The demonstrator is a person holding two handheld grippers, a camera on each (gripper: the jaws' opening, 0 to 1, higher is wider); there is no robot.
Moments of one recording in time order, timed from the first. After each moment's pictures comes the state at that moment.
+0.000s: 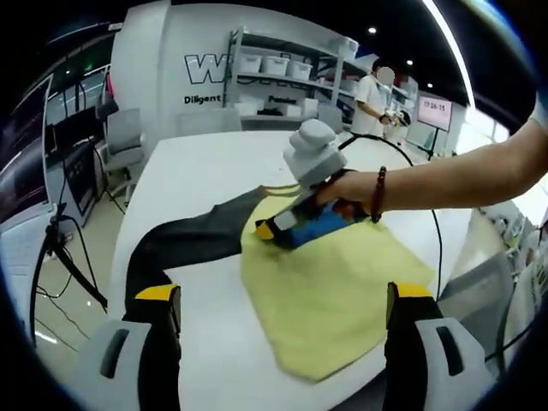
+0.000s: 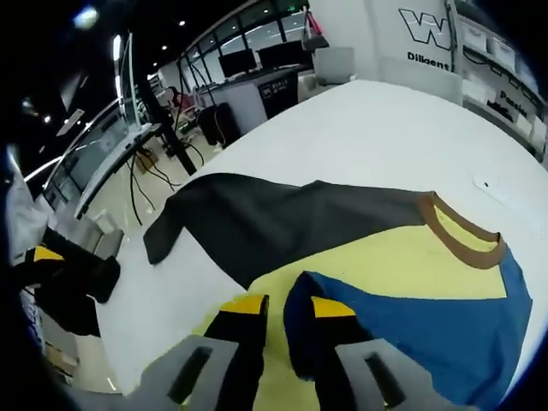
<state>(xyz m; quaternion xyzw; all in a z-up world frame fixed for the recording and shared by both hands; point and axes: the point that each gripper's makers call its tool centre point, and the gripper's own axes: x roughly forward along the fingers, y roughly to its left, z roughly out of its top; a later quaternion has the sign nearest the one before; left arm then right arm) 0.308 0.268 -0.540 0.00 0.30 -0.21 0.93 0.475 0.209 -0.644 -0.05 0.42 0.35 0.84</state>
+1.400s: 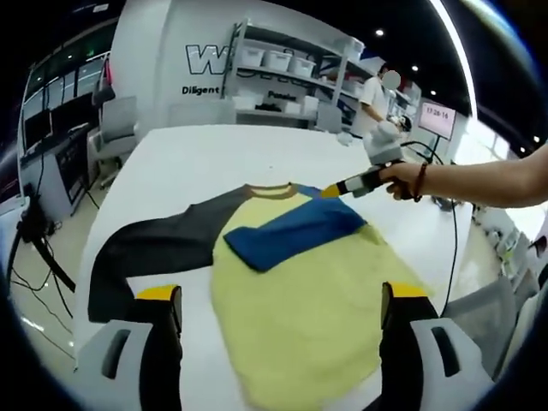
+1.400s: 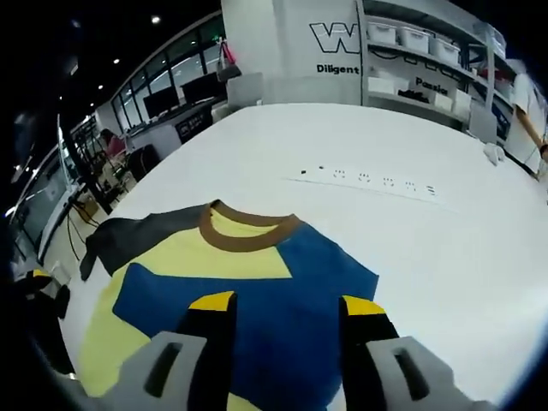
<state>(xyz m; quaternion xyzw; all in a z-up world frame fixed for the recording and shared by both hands) 0.347 0.217 -0.561 -0.03 0.32 -0.22 0.92 0.546 -0.036 -0.639 -0.01 0.40 0.17 0.90</state>
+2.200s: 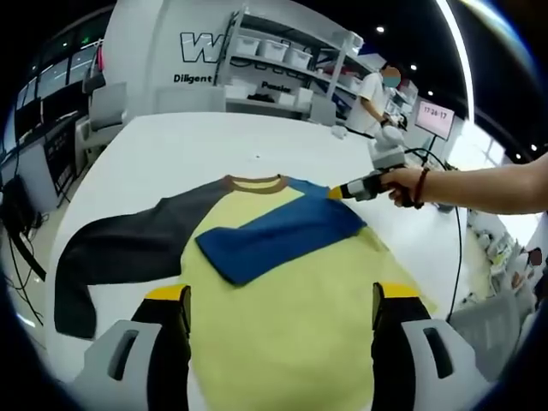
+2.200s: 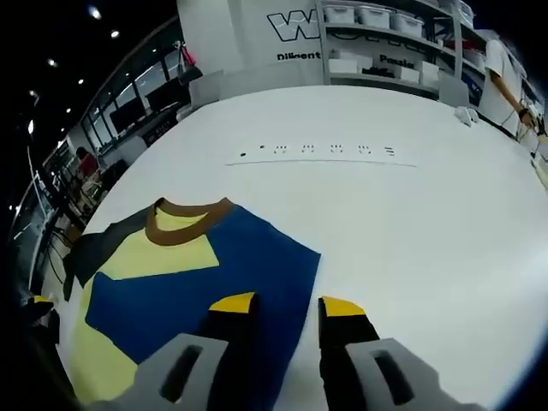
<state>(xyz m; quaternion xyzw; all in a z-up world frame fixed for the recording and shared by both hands) 0.382 0.180 -0.594 -0.04 0.34 -0.24 0.91 0.557 -0.081 -0.673 0.03 0.42 0.10 0.90</state>
